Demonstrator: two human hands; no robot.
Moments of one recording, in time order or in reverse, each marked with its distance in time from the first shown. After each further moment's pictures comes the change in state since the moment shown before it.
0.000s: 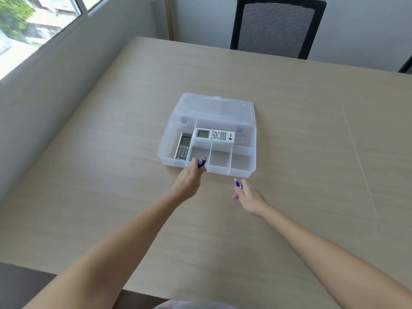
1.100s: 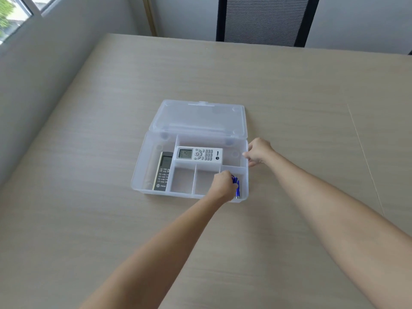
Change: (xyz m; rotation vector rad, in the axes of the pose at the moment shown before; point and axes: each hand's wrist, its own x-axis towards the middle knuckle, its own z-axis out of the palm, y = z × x) left_hand 0.115 0.091 0.088 -0.005 -0.285 -0.296; right_hand 0.174 -0.027 -0.141 0.118 0.089 0.284
